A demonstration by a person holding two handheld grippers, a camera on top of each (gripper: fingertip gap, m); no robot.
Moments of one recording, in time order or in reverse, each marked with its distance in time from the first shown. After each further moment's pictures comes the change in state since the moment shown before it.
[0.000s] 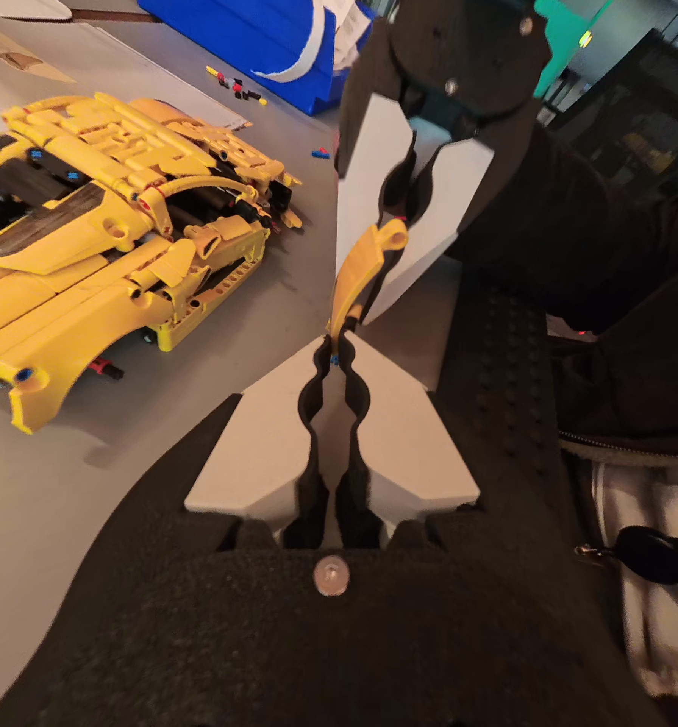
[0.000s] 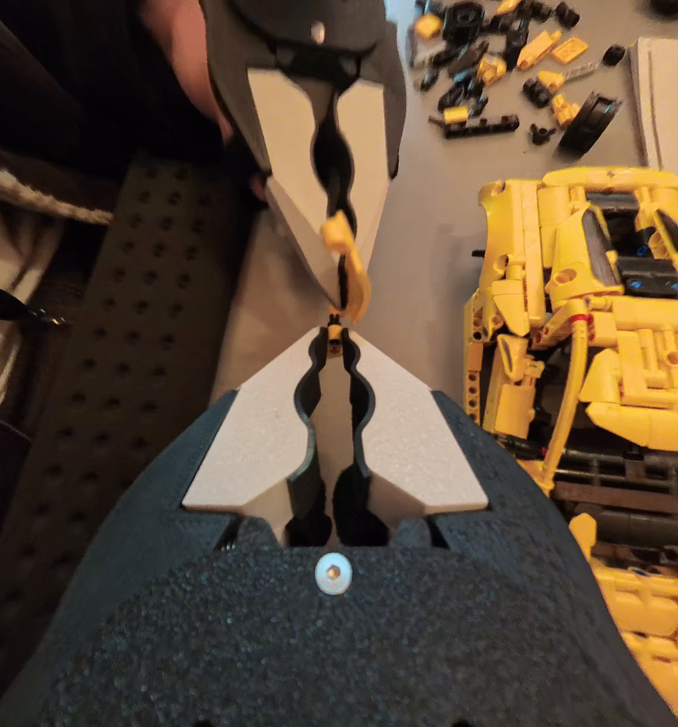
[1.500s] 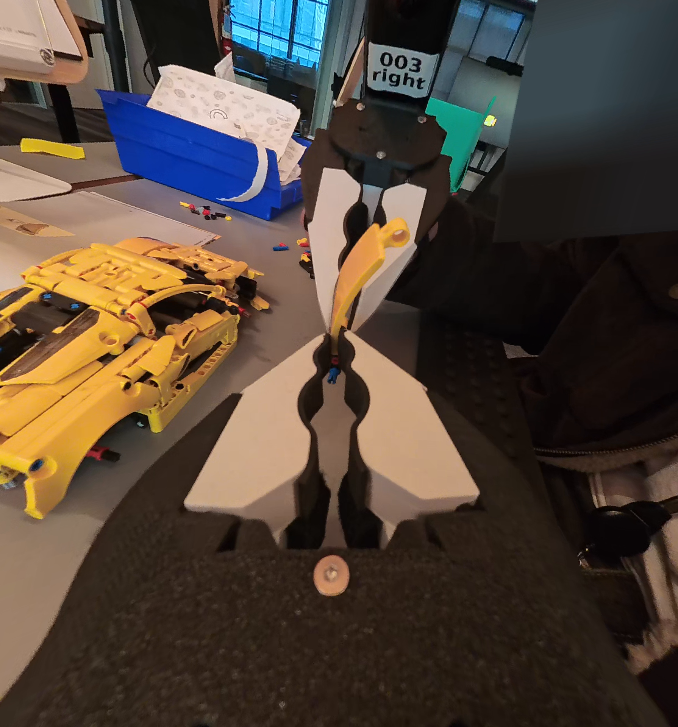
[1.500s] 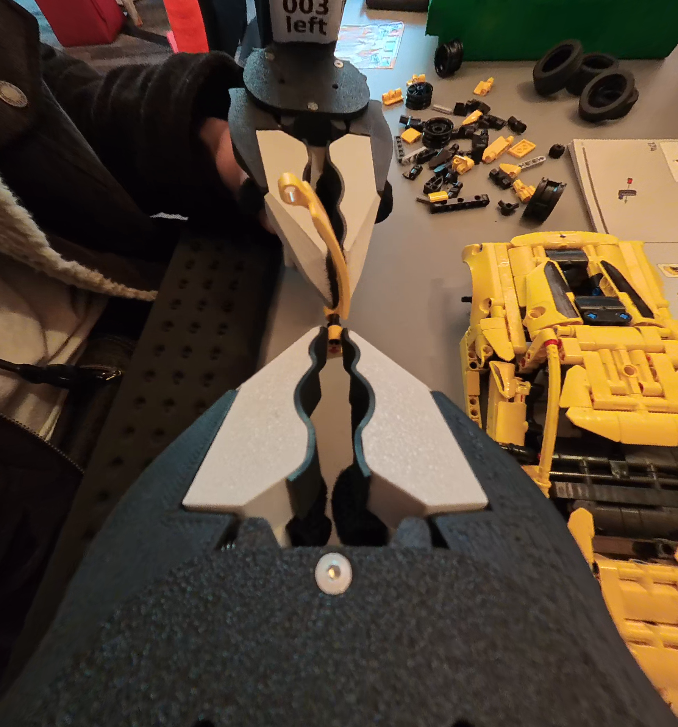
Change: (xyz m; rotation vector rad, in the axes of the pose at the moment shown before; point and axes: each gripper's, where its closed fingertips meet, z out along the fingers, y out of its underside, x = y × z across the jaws) left arm 0.027 -0.034 -0.017 0.207 0.103 0.159; right arm -0.011 -0.029 -0.024 0.177 0.015 0.029
